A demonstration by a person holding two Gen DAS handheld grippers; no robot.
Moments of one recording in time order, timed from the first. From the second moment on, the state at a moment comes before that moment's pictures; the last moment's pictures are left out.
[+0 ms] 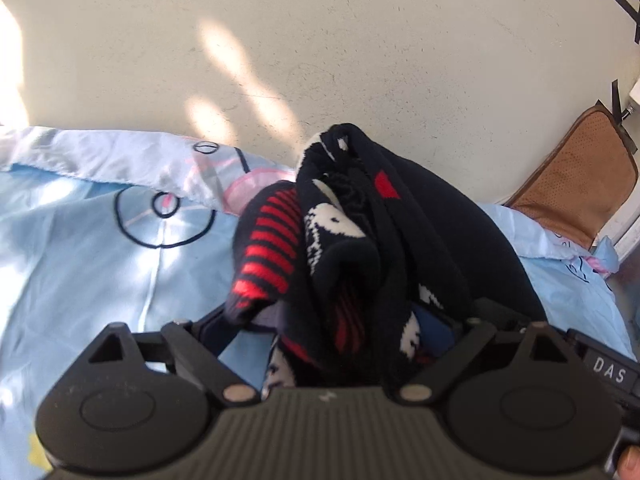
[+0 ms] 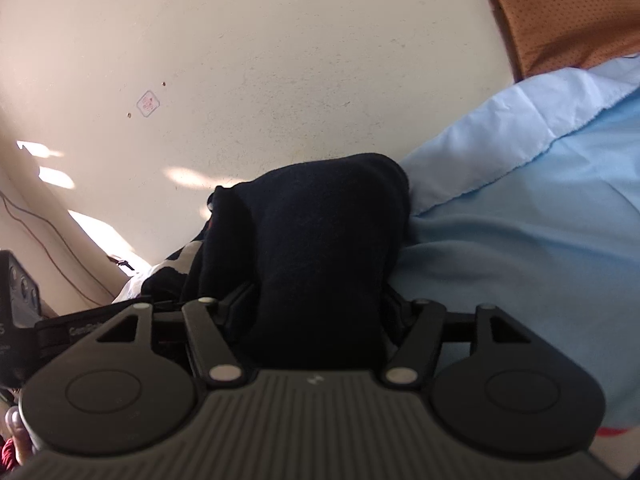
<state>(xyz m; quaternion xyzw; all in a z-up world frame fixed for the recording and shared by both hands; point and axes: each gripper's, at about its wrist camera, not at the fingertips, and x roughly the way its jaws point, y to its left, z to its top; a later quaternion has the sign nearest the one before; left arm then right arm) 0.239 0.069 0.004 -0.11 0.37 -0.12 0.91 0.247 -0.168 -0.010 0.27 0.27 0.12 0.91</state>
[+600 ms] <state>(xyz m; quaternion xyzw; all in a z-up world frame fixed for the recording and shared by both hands) 0.021 0.026 -0.009 0.00 0.34 0.04 0.94 0.028 -0.166 -0.016 0.17 0.26 0.09 0.95</state>
